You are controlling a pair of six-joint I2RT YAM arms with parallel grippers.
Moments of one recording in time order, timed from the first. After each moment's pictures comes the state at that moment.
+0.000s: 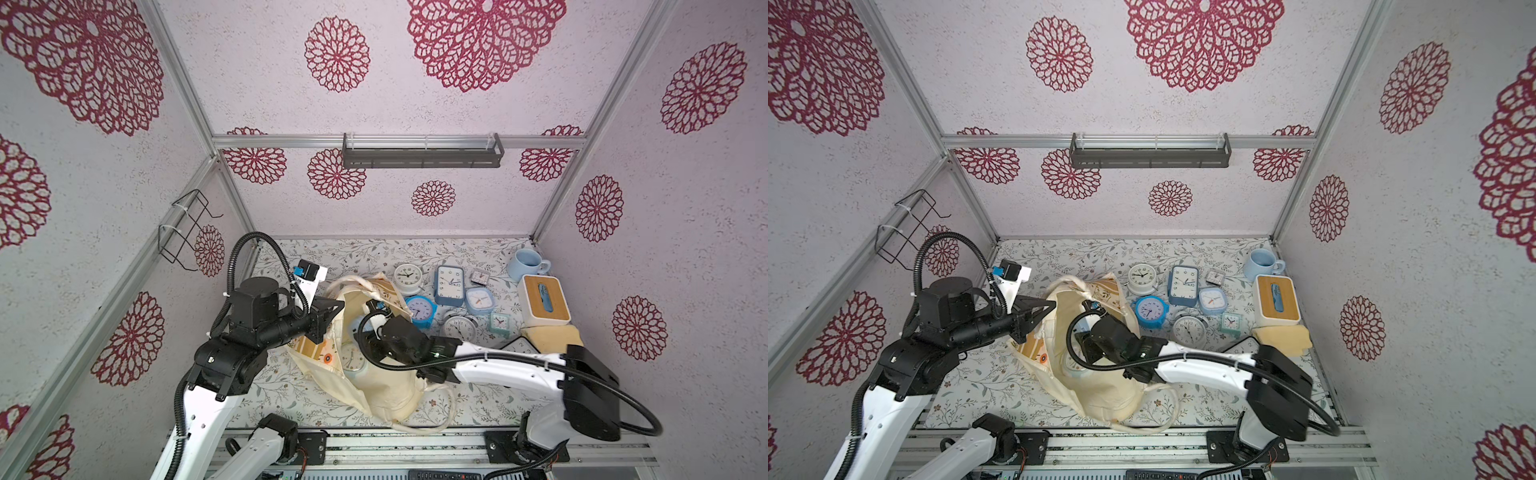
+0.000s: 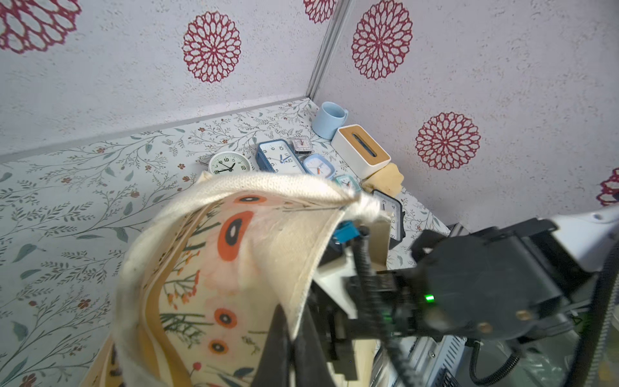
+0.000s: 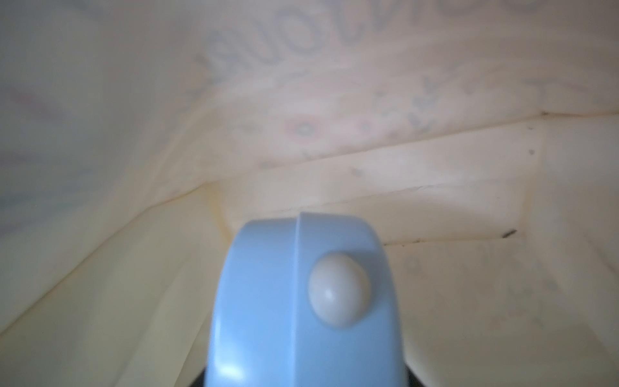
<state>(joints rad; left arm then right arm) -0.32 0.83 1.19 -0.81 0.43 -0.10 1.17 1.49 1.04 0.00 0.19 0.42</state>
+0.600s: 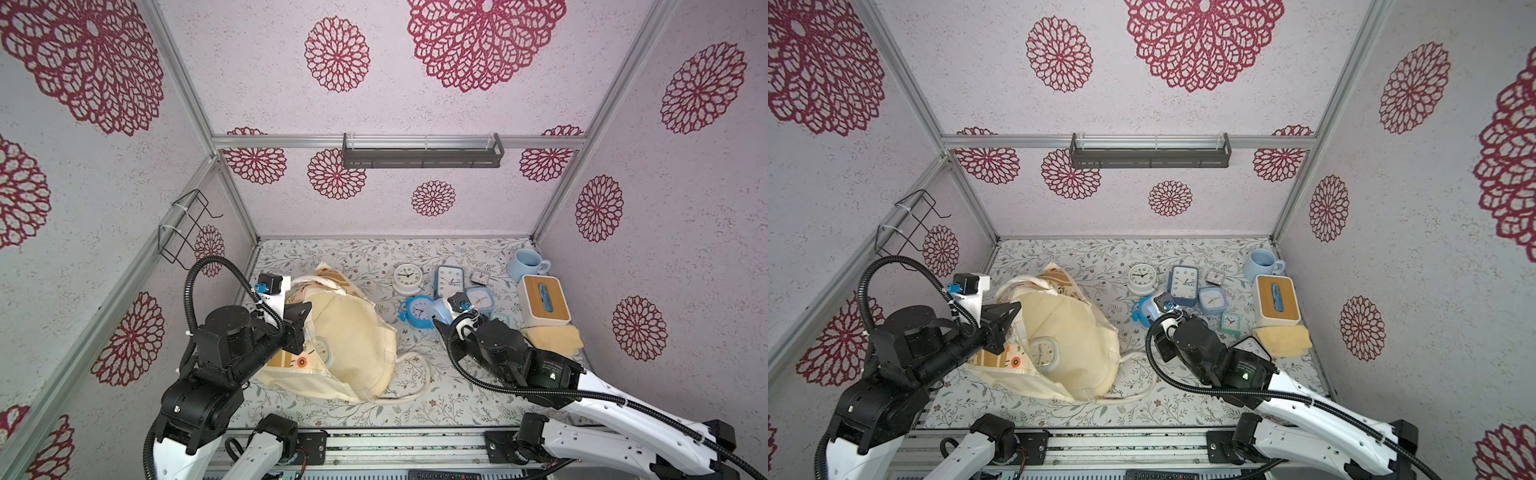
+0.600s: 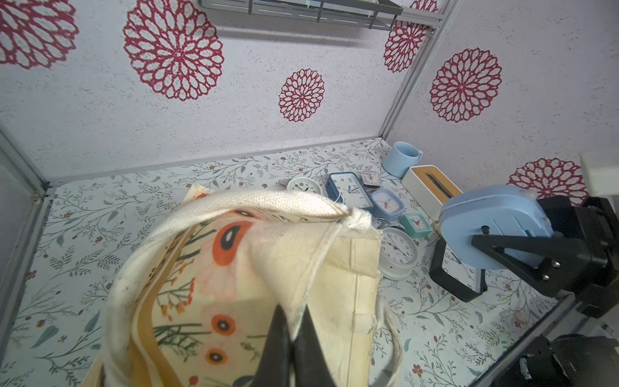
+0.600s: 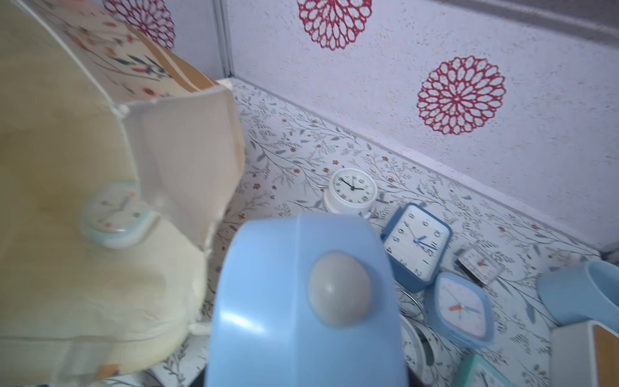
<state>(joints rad) -0.32 0.67 1.19 -0.88 0.13 -0.13 1.07 0.86 0.88 -0.46 0.48 0.10</state>
